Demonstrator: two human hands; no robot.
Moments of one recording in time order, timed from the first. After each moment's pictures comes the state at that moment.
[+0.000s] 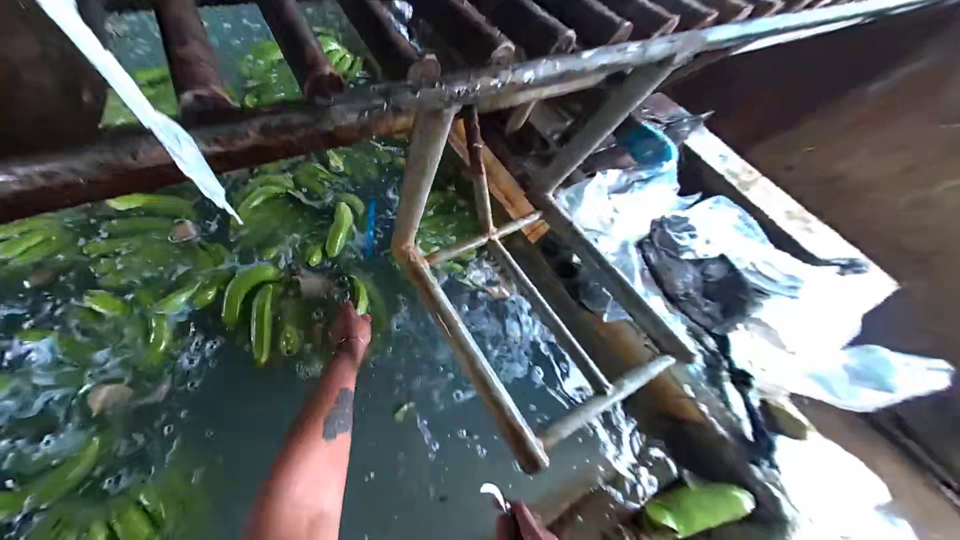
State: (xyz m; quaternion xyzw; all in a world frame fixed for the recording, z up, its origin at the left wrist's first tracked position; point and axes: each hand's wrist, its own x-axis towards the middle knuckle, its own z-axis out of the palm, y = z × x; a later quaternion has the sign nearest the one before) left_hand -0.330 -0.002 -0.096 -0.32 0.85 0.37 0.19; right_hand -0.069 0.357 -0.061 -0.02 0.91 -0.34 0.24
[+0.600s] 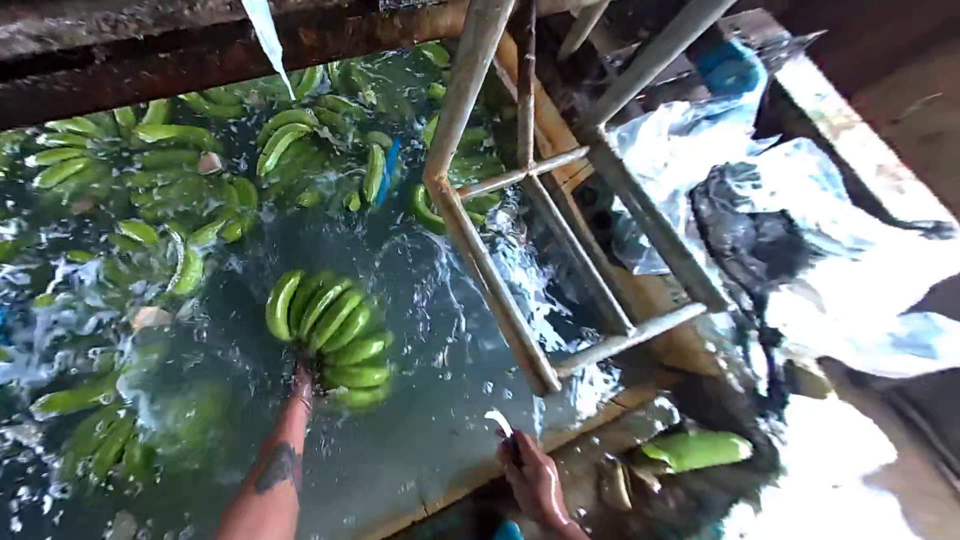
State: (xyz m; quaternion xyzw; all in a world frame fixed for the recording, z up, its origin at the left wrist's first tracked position) left_hand -0.069 -0.033 -0.166 -0.52 0.62 0.59 -0.04; right_hand -0.062 0.357 -0.068 -0.03 0.92 -0.34 0.18
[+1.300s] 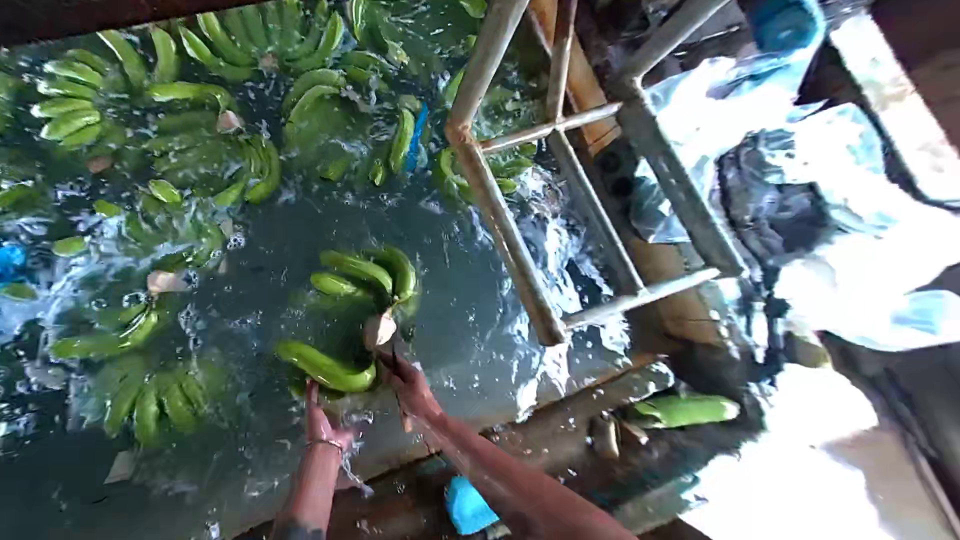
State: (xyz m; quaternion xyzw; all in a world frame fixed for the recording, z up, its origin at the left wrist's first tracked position) left_hand 0.013 0.042 -0.072 -0.69 0.24 0.68 -0.05; right_hand -0.067 0.174 -0.091 -0.01 0.66 -0.61 0.43
